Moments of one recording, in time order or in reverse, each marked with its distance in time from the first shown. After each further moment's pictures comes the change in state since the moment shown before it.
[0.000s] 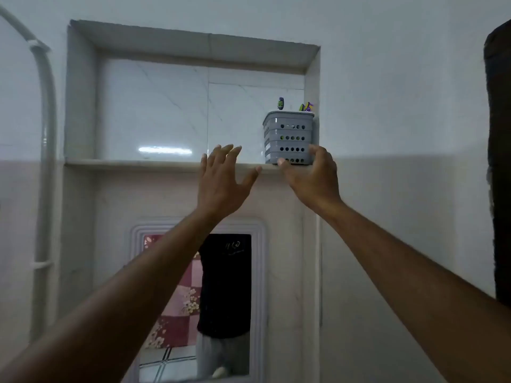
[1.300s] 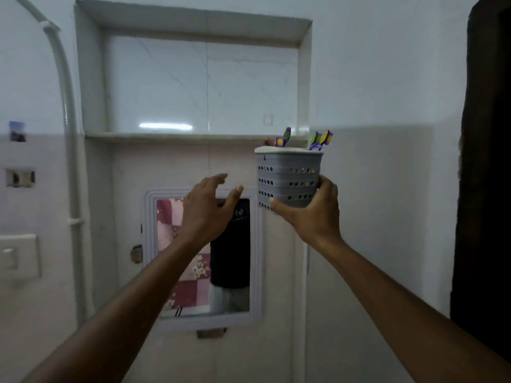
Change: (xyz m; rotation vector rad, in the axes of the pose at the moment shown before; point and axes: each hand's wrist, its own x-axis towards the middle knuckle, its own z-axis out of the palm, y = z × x) left_hand -0.144 0.023 -0.078 -0.185 -0.181 -0.214; right_hand -0.161 0.005 -0.064 0.064 -0.052 0.131
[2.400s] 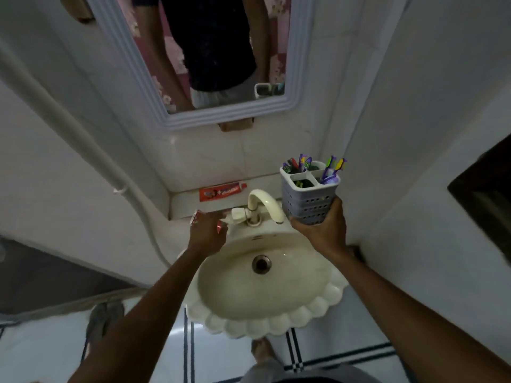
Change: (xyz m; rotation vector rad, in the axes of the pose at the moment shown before) left_hand -0.431 -0.305 0.084 0.214 -1.007 -0.475; right_hand -0.442 0.243 0.088 -0.194 -0.321 0.837
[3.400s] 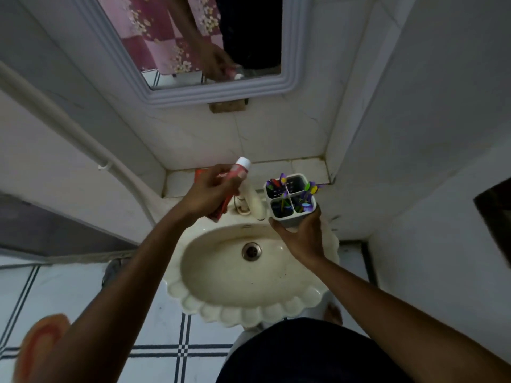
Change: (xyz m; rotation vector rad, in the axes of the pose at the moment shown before) left_hand 0.022 0.113 -0.057 -0.628 -0.100 -0.165; right_hand 0.019 0.056 0.017 -0.046 -0.260 0.083
